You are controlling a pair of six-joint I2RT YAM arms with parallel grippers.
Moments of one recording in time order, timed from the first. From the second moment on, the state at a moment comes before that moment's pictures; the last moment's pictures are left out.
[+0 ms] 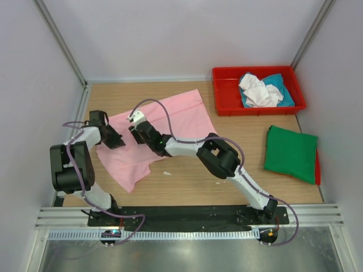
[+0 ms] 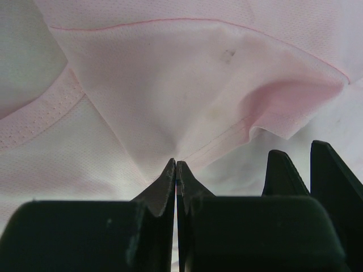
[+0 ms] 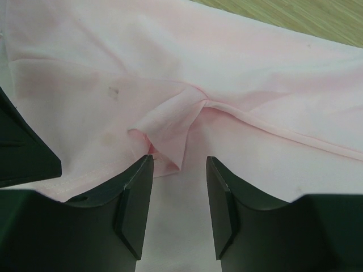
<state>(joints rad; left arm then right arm) 0.16 1.63 0.92 -0.41 0.20 -0.65 1.02 2.41 1.77 0.26 0.34 0.07</state>
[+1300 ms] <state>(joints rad) 0.16 1.66 0.92 -0.44 0.17 -0.66 1.02 2.55 1.92 0.21 0.46 0.11</state>
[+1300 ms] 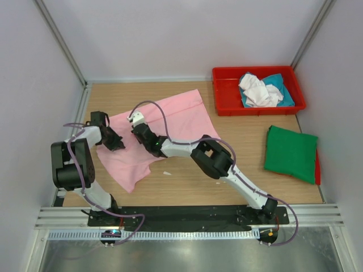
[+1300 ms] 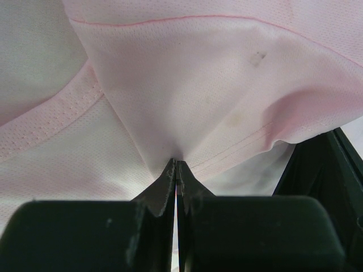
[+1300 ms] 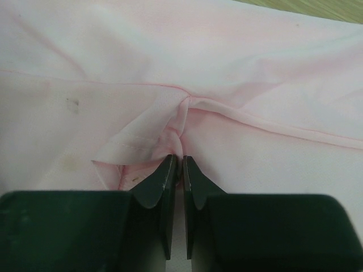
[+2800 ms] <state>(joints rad) 0.15 1.68 0.94 -0.47 0.15 -0.66 1.00 2.49 1.88 0.25 0.31 0.04</state>
